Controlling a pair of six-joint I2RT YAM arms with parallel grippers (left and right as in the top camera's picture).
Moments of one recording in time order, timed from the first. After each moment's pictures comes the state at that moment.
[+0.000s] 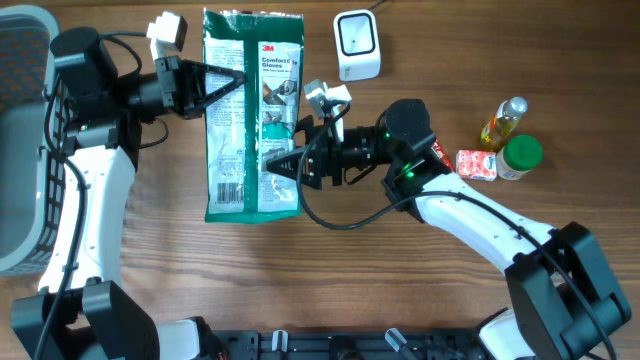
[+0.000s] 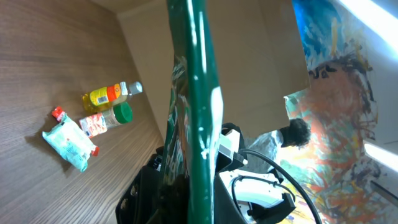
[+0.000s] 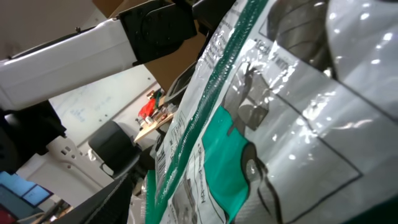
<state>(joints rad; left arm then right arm) 0.18 1.53 1.20 -0.03 1.56 -0.88 0.57 1.66 0.92 0.86 -1.09 0.77</state>
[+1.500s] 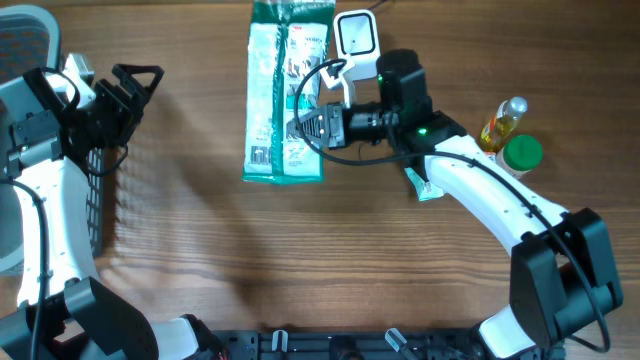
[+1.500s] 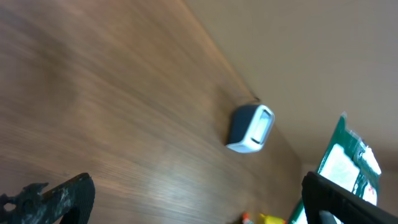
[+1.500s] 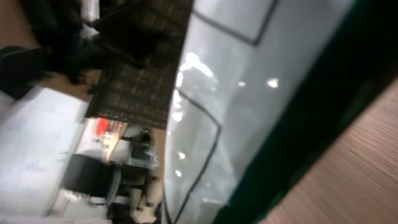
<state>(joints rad) 0.44 1.53 1.21 -0.50 0.71 -0.54 0.47 1.73 1.18 0.00 -0.95 0.53</state>
